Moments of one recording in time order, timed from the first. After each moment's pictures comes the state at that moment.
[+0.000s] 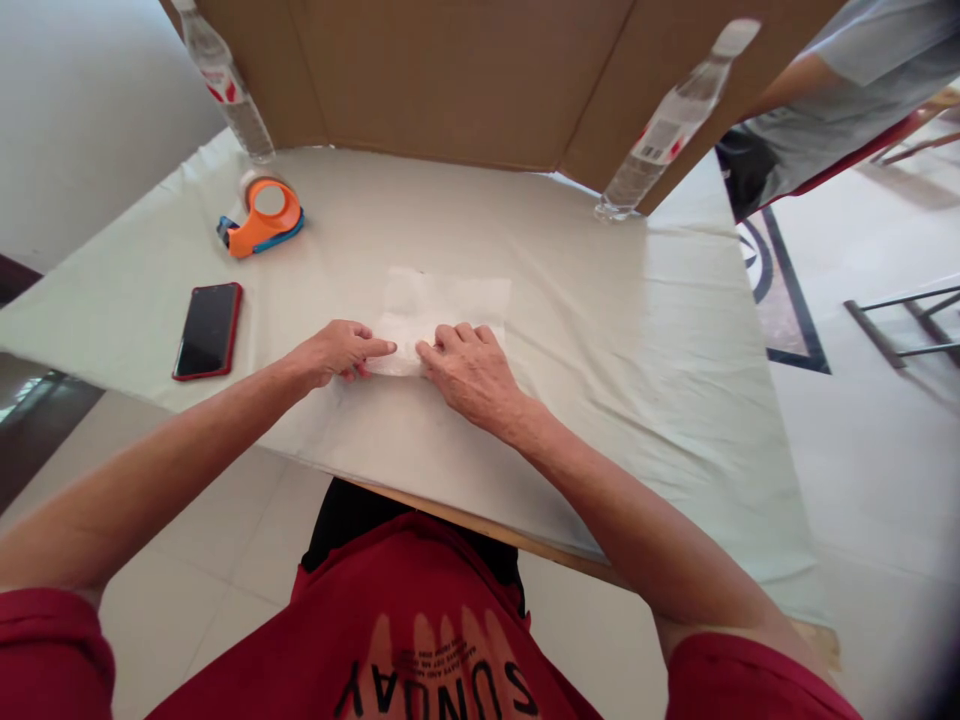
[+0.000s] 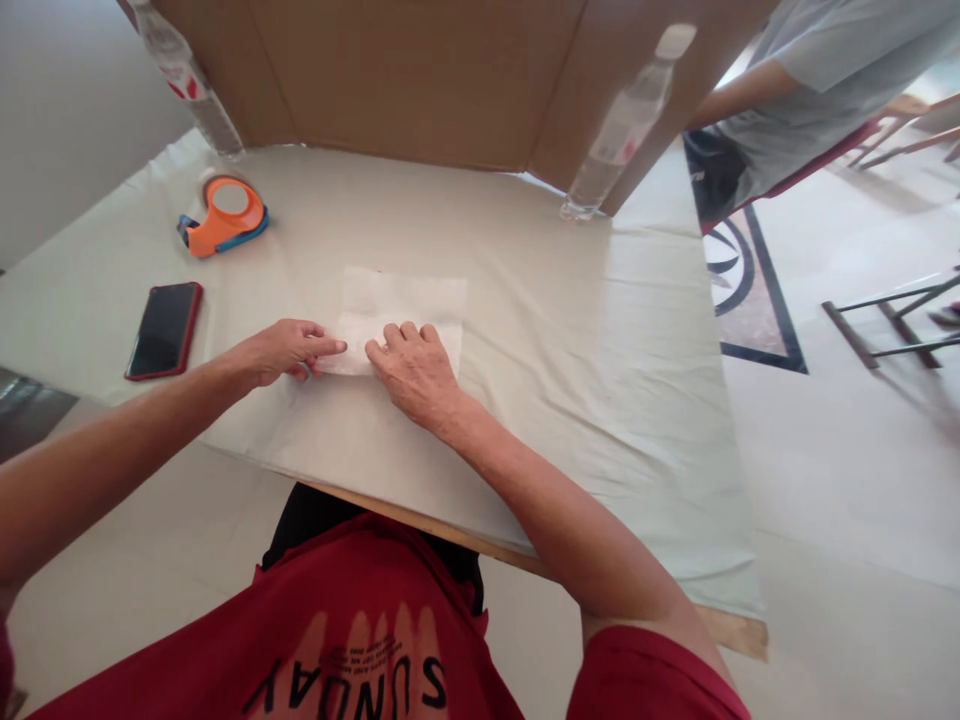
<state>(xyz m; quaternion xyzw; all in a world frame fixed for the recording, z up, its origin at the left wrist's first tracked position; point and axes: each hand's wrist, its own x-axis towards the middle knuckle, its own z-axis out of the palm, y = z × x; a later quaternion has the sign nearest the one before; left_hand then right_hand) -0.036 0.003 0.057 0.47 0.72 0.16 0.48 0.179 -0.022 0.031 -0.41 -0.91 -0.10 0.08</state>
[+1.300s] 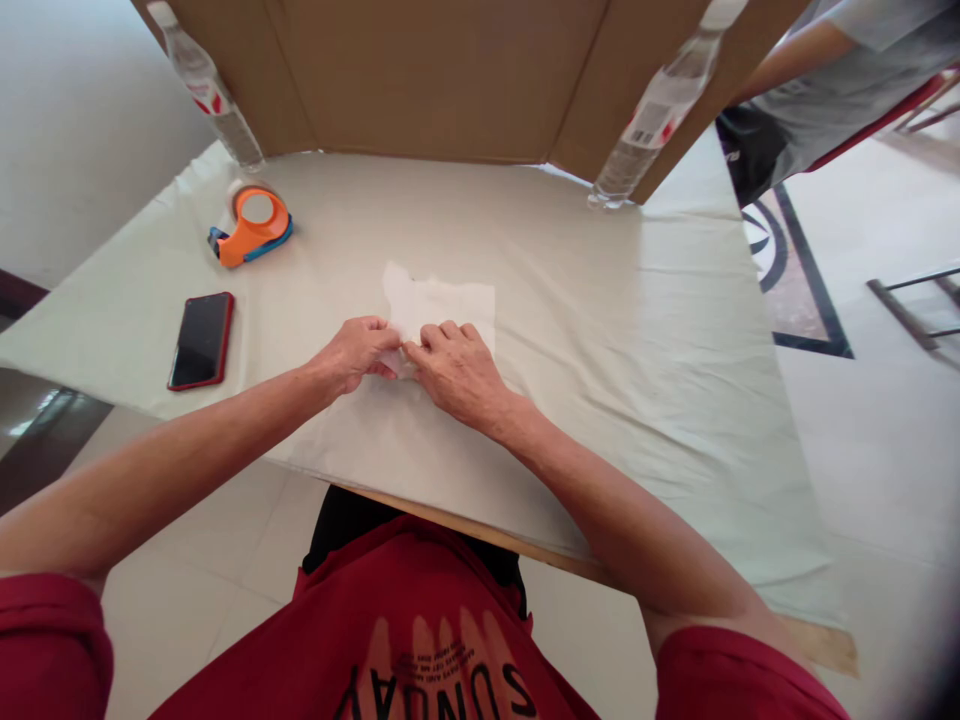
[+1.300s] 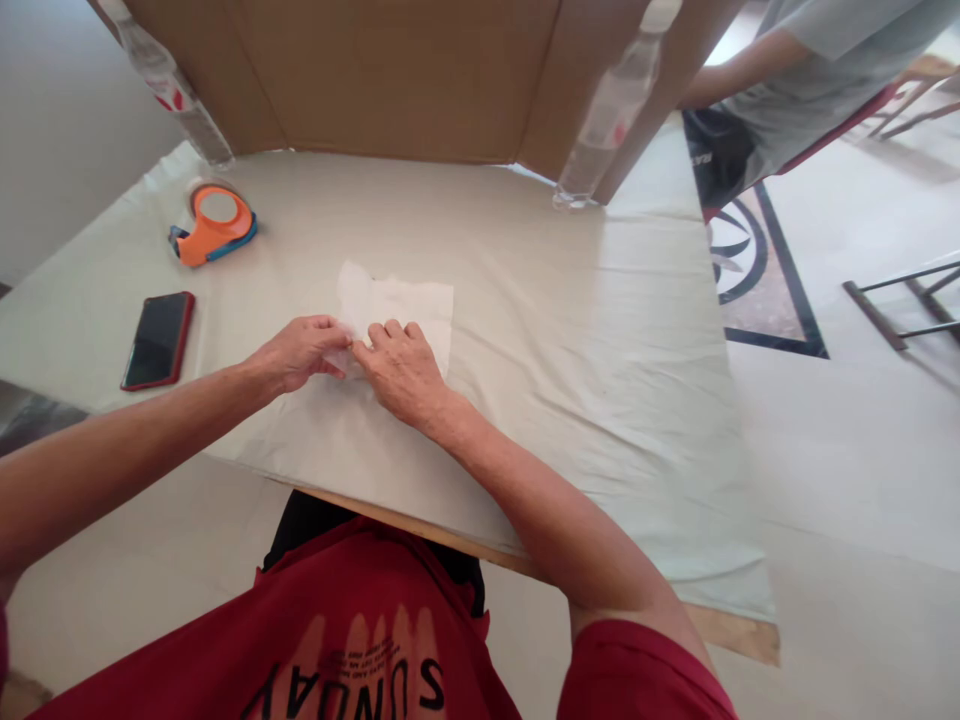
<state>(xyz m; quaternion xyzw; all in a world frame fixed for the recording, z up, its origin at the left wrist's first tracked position) 0.013 0.002 0.059 0.42 0.67 0.28 0.53 0.180 -0.019 0.028 -0.40 -0.91 -0.05 0.11</state>
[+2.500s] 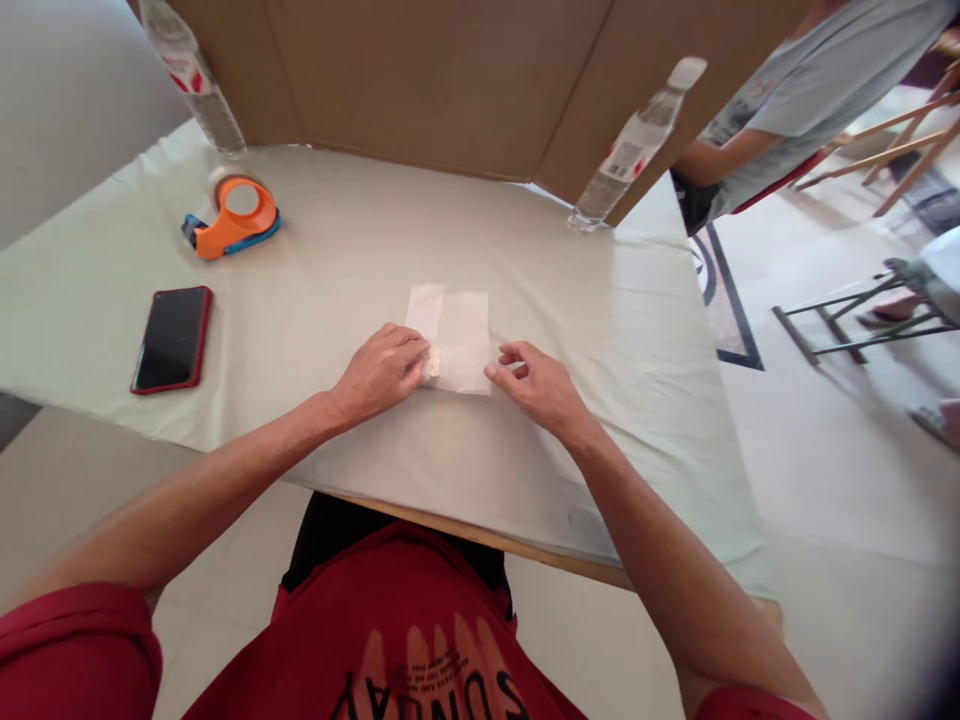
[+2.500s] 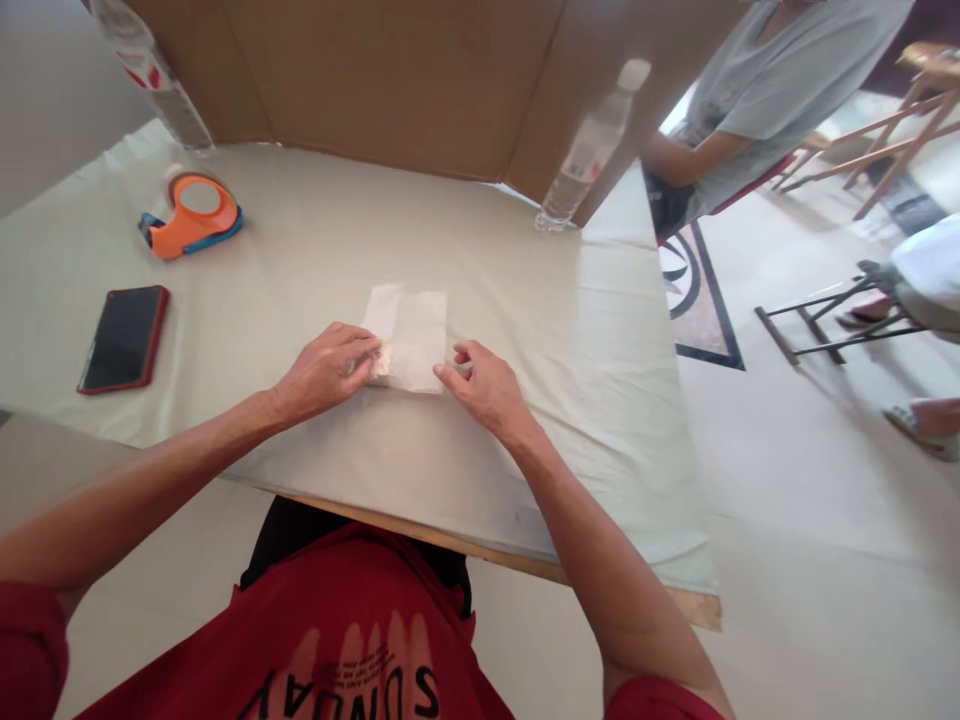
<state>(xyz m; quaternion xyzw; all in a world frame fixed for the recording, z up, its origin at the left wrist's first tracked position) 0.010 -0.008 0.016 0.86 0.43 0.25 0.09 0.264 -0.028 0.030 -0.64 -0.67 0.28 0.23</state>
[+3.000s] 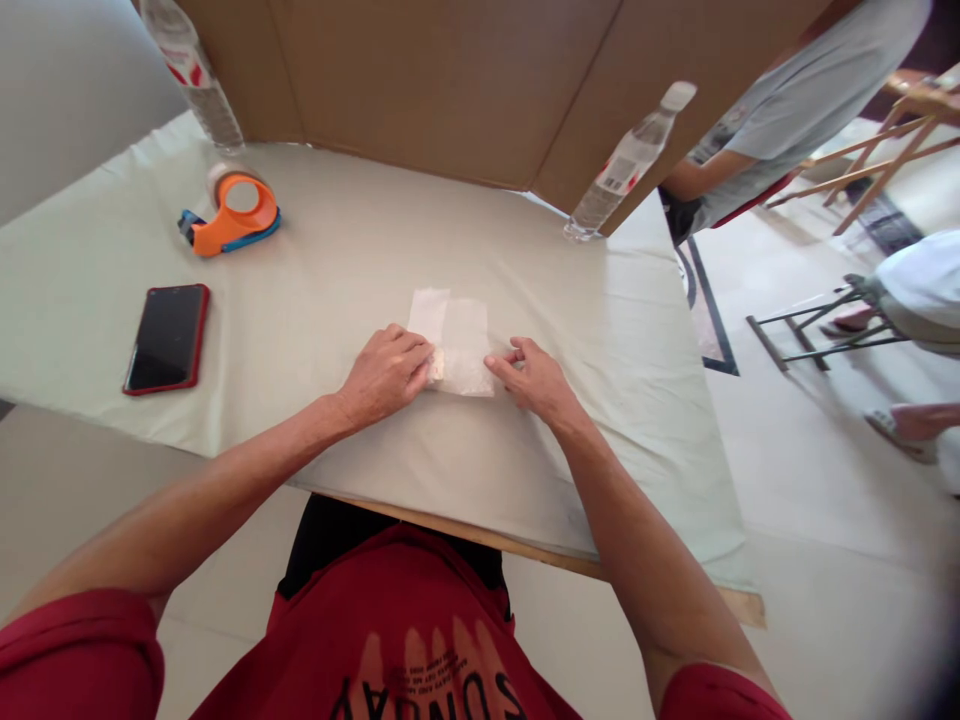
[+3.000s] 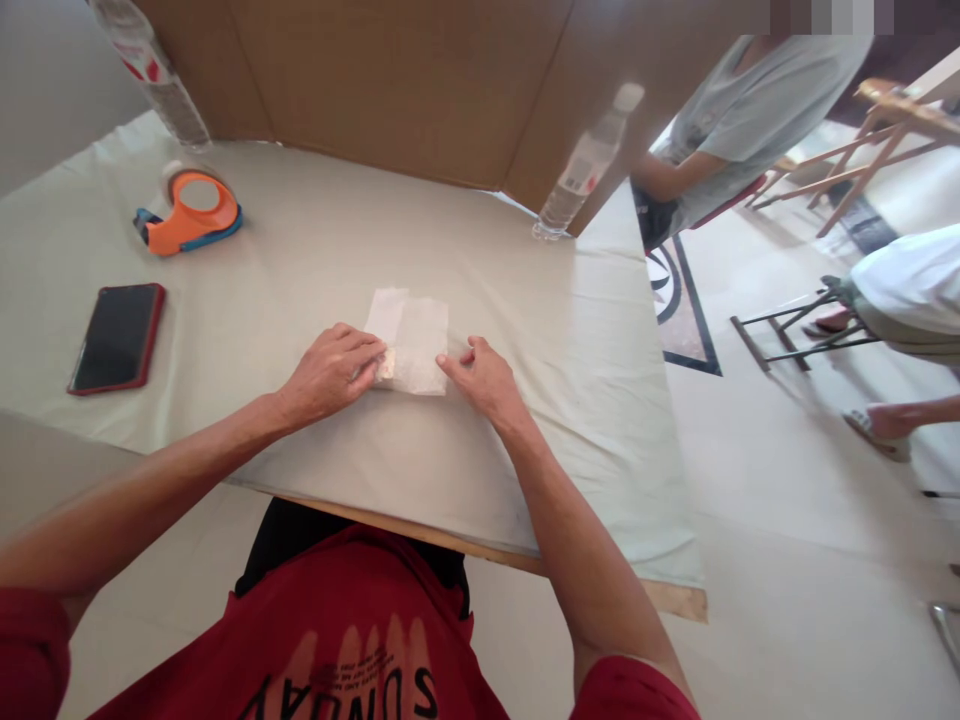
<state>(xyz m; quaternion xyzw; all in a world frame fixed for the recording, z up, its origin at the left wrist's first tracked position) 0.010 -0.009 0.013 0.87 0.42 0.24 0.05 0.258 -0.009 0.021 -0.70 -0.62 0.29 0.20</state>
